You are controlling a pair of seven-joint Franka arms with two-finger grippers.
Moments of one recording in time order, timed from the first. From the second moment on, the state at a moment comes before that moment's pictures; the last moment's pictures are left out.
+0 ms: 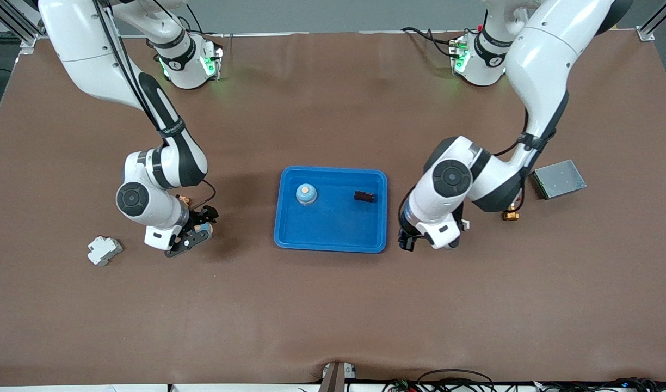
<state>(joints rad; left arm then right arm) -0.11 0.68 -0.50 -1.57 0.32 2.26 -2.01 0.19 0.56 0.00 -1.93 0.05 2.42 -0.34</state>
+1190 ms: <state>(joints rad) -0.30 0.77 -0.43 -1.52 0.30 2.27 -2.16 0.17 0.59 -0.01 -1.93 0.04 2.44 -0.34</state>
